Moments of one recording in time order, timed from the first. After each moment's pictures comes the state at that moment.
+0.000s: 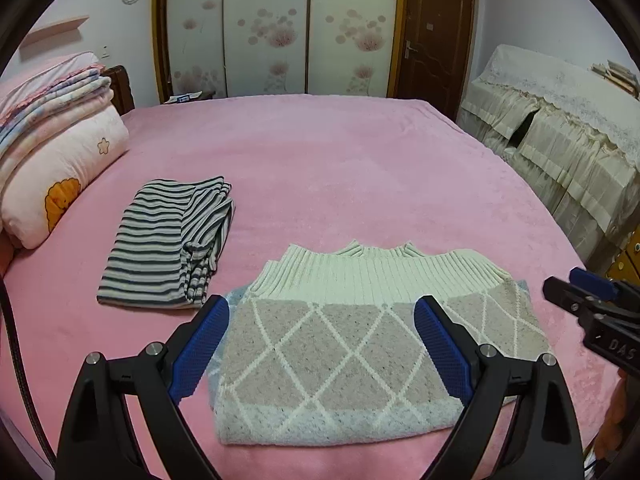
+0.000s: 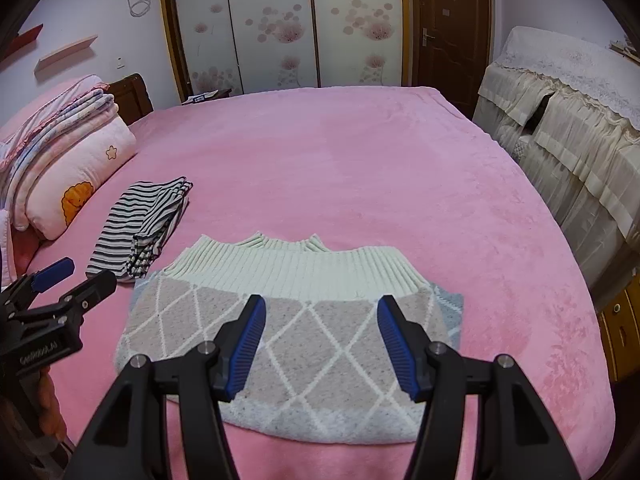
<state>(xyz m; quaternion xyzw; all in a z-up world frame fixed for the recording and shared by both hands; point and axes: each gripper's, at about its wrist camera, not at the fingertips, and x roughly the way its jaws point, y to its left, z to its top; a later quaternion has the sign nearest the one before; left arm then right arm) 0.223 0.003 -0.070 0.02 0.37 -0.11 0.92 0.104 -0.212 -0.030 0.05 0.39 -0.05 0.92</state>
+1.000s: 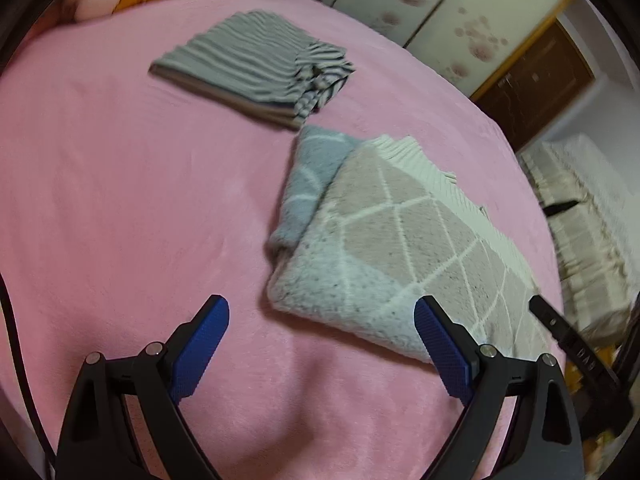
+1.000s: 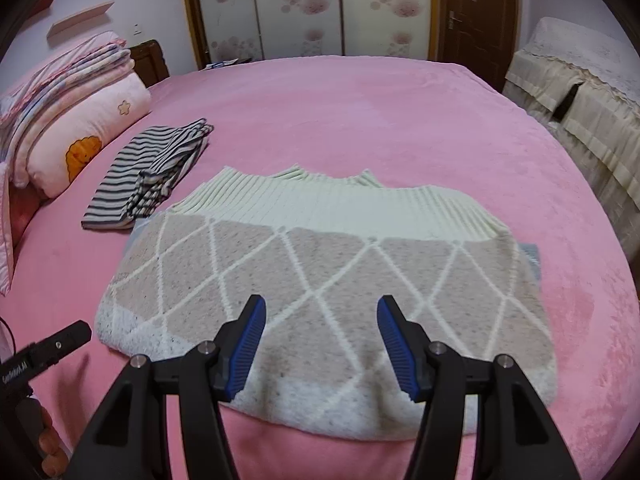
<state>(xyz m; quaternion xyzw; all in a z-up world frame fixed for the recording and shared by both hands) 0.187 0.142 -0.220 -0.24 0.48 -0.04 0.84 0.115 -0.154 -0.125 0.03 0.42 -0.02 0.90</state>
